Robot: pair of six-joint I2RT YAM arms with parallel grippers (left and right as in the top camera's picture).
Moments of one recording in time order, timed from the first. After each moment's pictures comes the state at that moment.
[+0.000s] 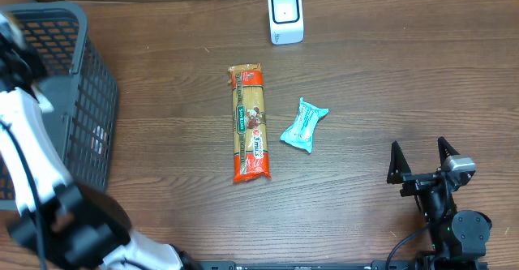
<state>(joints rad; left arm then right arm) 0.62 1.75 1.81 -0.59 -0.06 0.16 -0.01 0.01 0.02 -0.02 -0.15 0.15</state>
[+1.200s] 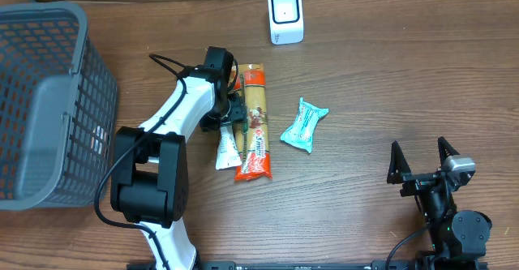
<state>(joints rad) -0.19 1.96 1.34 -0.84 0.02 -0.42 -0.01 0.01 0.02 -0.02 -0.15 0.15</state>
